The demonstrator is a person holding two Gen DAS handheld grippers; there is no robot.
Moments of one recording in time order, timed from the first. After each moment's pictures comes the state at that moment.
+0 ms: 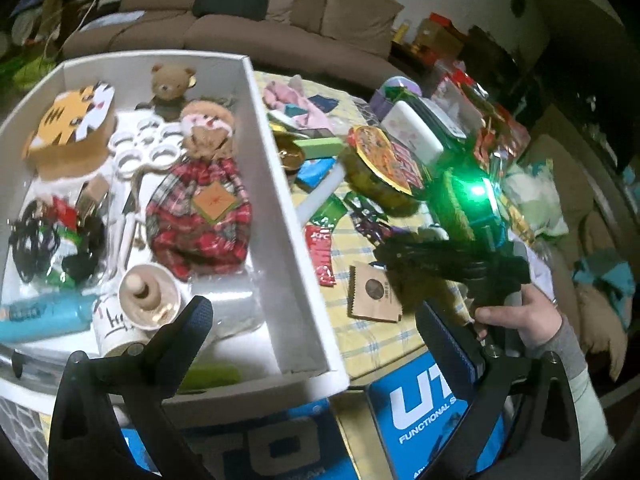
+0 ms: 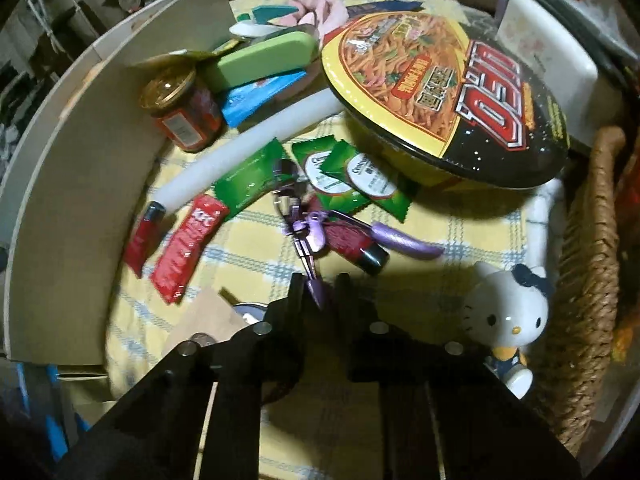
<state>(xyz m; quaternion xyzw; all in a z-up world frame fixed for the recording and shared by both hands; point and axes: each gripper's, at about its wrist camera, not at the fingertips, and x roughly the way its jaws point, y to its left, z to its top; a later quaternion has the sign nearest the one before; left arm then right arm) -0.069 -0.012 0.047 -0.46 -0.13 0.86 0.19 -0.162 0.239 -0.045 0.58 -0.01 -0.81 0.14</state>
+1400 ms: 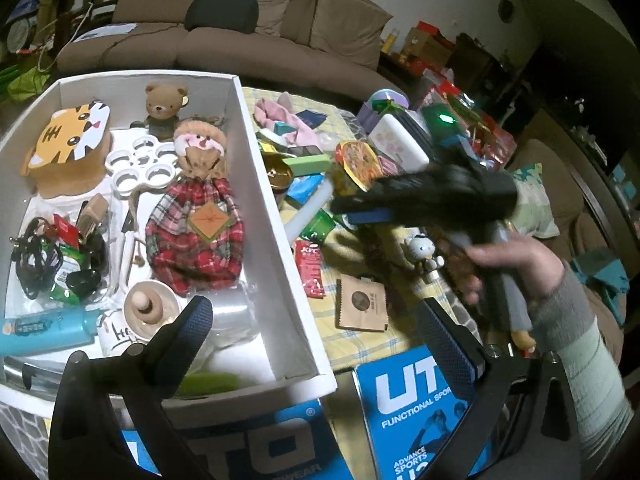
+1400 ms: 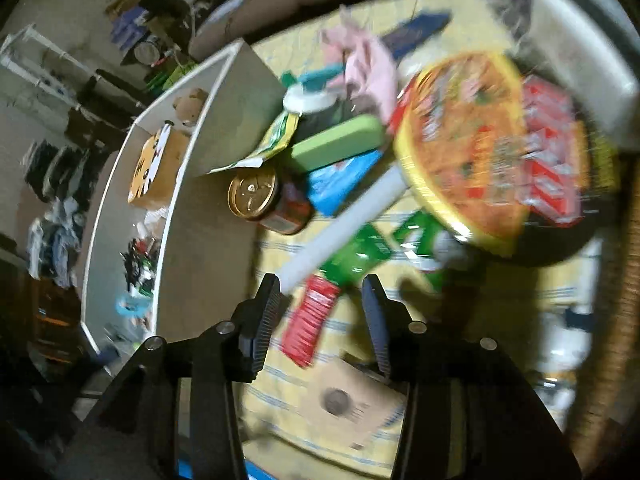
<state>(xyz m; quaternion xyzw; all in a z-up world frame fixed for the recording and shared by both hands) -0.069 -0.014 0.062 -0.44 -0.12 0.87 0.21 -0.218 0.222 -0.005 0.59 -0.17 -0.76 0.19</state>
